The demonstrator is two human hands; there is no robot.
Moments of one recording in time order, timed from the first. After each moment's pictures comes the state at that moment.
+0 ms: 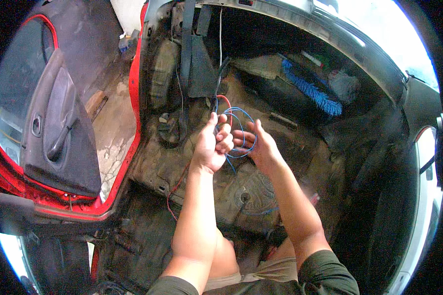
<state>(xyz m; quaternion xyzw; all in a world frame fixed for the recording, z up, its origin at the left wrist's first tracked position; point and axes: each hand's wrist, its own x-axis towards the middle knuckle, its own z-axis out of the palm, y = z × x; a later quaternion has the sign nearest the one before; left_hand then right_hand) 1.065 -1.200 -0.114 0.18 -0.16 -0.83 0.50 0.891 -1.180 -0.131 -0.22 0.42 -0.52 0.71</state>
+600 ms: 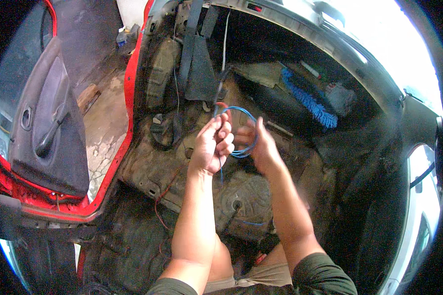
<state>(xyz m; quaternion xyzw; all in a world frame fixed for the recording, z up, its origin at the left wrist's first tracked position) 1.070 -1.205 -0.112 0.13 -0.15 -0.83 0.53 0.900 -1.205 -0.140 -0.26 0.49 -0.54 0.63</state>
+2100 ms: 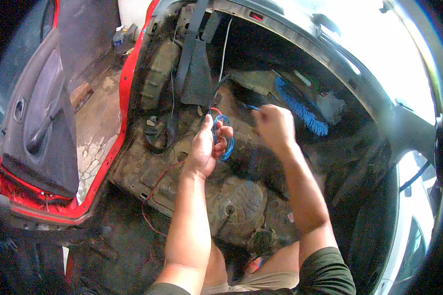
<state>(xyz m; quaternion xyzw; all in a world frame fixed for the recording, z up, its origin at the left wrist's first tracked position) 1.075 -1.214 -0.111 0.26 -0.20 -0.78 0.53 0.877 -1.240 -0.051 -0.75 0.61 -0.26 -0.06</state>
